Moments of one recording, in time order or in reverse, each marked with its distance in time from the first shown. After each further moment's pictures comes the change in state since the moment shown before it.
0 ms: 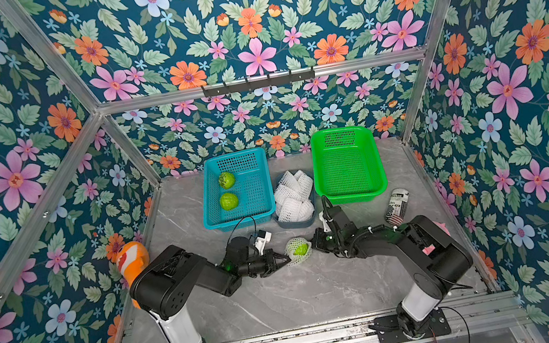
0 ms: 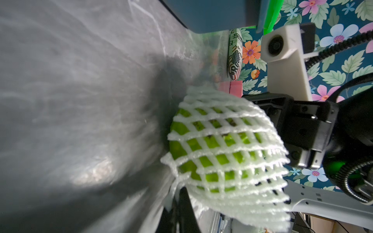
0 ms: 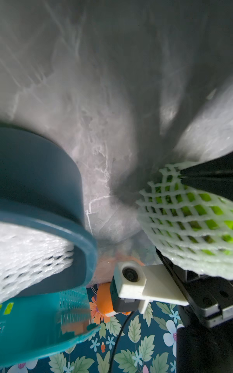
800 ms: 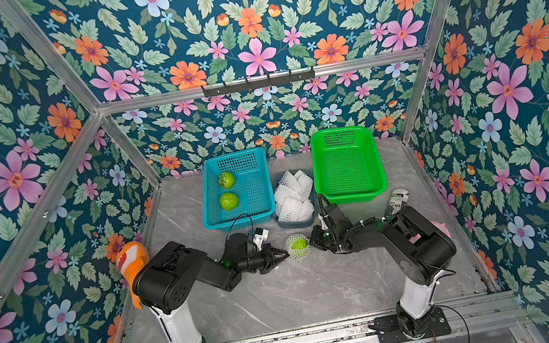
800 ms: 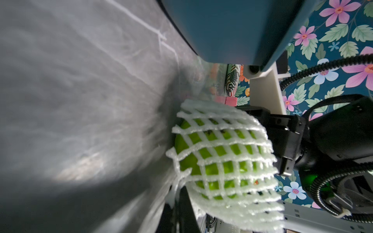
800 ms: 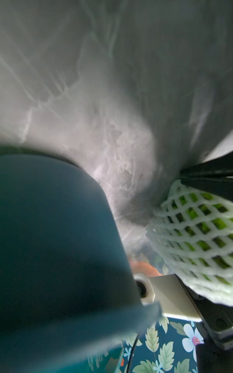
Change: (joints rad) left arm 0.048 0.041 0.040 -0.021 0.010 -0.087; right arm -0.016 0.119 0.072 -0.014 -0.005 0.042
